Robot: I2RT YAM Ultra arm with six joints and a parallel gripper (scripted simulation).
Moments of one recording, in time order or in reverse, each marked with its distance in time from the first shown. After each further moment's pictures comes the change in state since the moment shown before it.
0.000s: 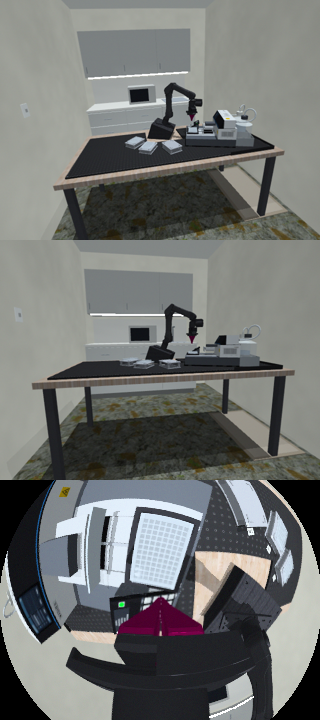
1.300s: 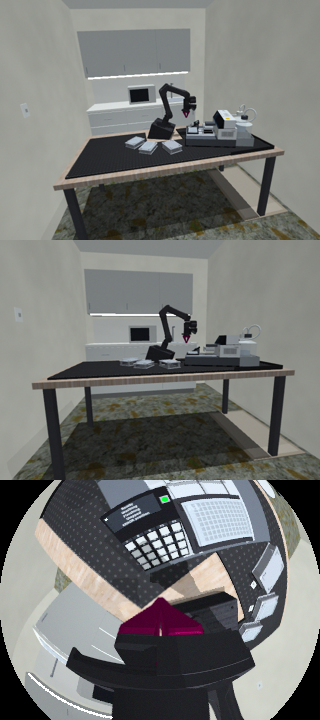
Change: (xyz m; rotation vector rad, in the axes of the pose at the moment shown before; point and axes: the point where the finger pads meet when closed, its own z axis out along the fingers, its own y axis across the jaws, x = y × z) arm 0.116 -0.032 0.001 0.005 0.000 -0.940
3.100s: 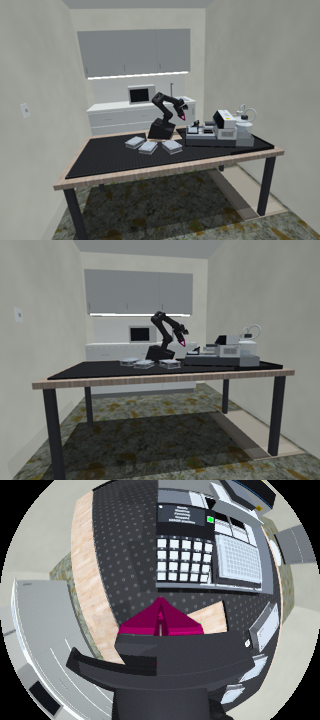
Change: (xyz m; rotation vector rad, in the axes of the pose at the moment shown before) arm 0.027 0.012 0.039 -0.096 -0.520 -0.413
